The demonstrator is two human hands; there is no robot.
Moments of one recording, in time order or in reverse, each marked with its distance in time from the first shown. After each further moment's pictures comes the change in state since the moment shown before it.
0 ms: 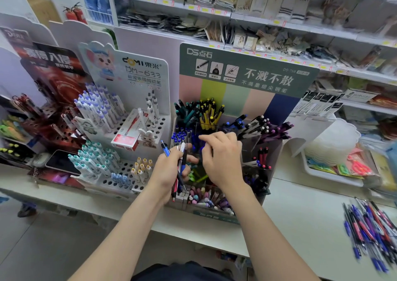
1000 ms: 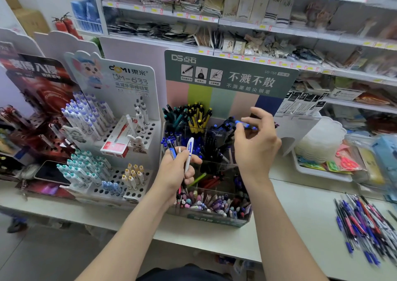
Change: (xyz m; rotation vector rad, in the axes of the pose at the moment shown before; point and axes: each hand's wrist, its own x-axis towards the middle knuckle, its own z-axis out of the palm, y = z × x) left_hand -0.006 0.006 0.037 -0.021 -0.049 0.036; right_hand 0.019 0.012 -0.086 0.270 0.517 0.308
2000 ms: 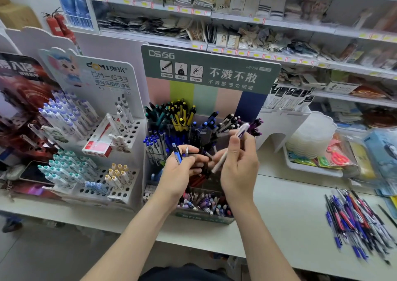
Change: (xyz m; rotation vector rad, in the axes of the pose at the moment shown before) left_hand -0.004 -0.025 0.046 0.170 -0.029 0.101; right_hand -0.038 0.023 -0.025 0.399 -0.256 0.240
